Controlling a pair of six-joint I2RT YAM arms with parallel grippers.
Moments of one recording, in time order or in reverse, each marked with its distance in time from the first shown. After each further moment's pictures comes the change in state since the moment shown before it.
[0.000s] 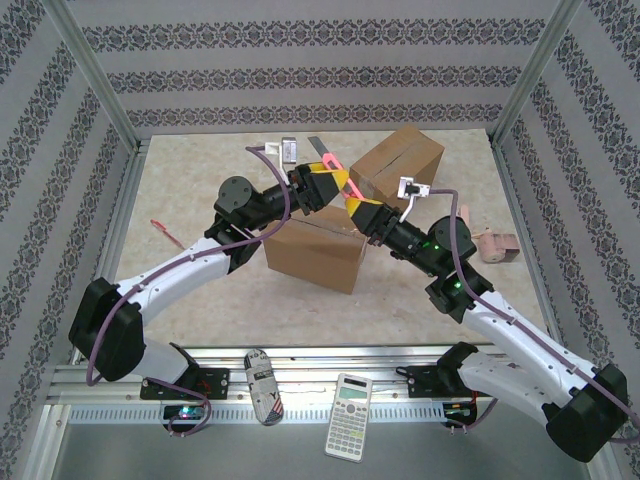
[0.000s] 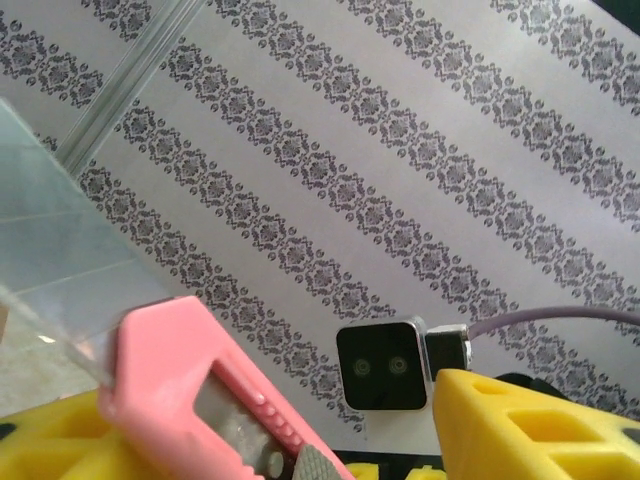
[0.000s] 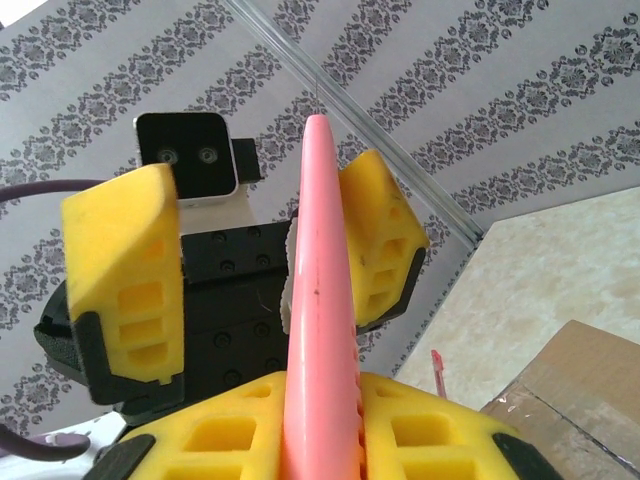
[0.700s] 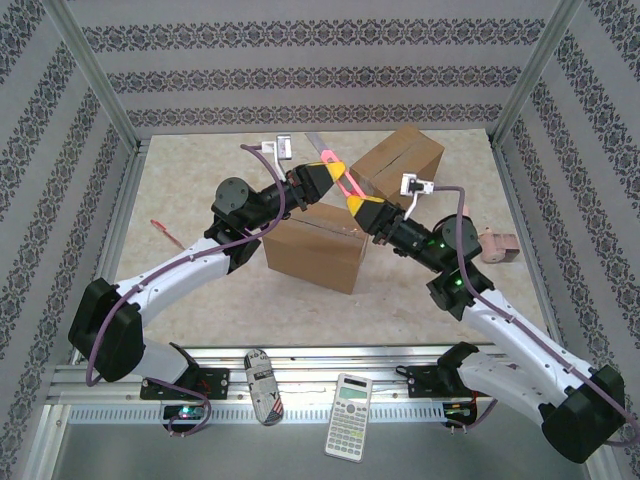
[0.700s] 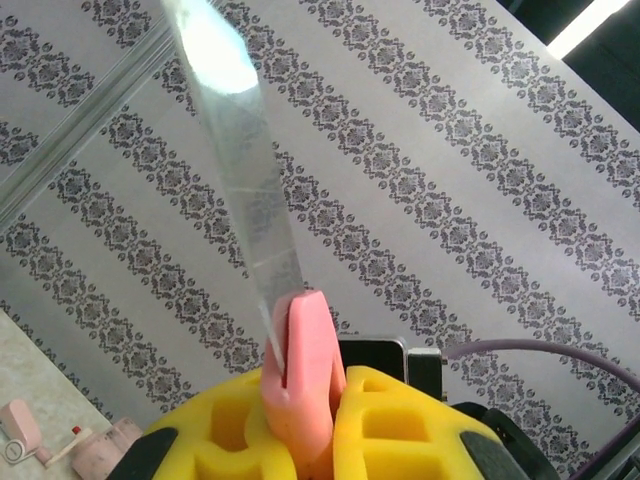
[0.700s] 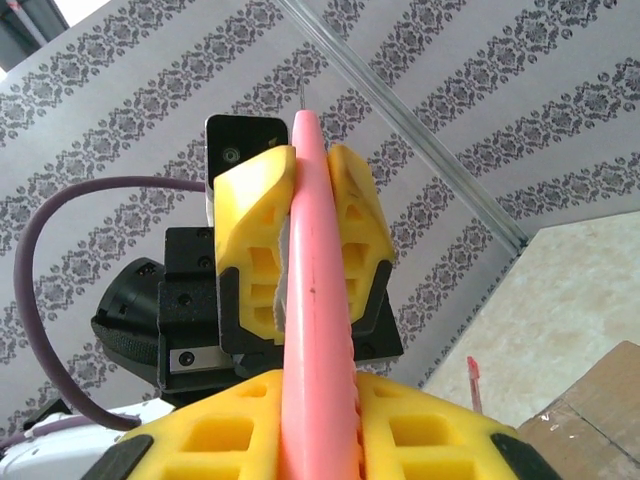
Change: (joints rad) left arm 0.003 -0.003 0.000 0.038 -0.027 -0.118; right arm -0.073 0.011 0.006 0.057 -0.146 0.025
